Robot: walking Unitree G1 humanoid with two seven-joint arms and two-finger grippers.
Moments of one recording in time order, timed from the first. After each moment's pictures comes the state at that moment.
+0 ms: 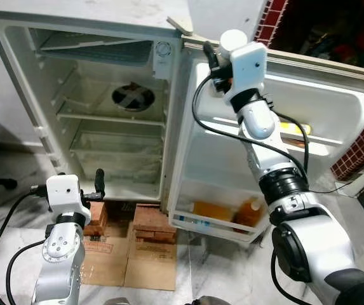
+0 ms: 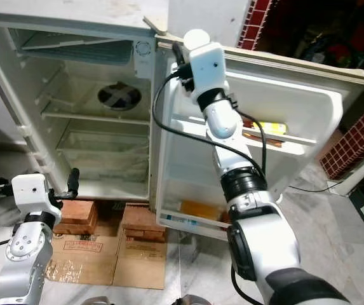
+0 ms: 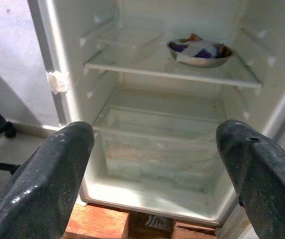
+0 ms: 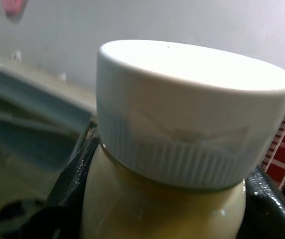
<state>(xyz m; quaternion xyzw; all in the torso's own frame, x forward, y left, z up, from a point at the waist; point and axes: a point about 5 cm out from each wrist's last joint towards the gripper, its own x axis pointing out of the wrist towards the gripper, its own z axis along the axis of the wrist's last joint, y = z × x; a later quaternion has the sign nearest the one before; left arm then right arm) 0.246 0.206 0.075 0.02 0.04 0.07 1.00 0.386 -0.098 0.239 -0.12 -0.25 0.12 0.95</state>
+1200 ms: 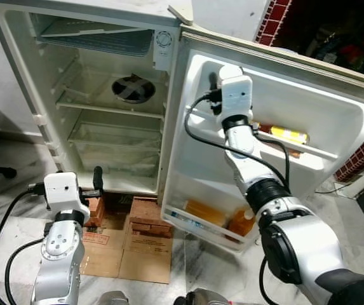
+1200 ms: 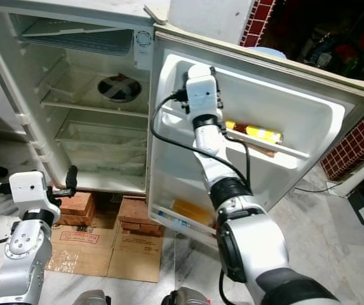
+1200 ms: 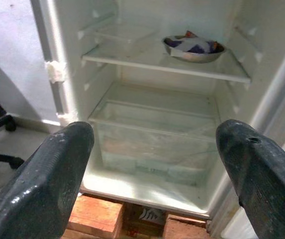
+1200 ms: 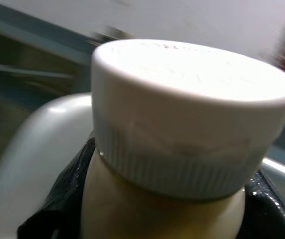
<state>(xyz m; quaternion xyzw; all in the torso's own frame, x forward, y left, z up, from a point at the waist) 0.245 0.204 0.078 0.02 0.04 0.07 1.00 0.381 -0.068 0.193 -0.12 -0.21 0.13 0.96</state>
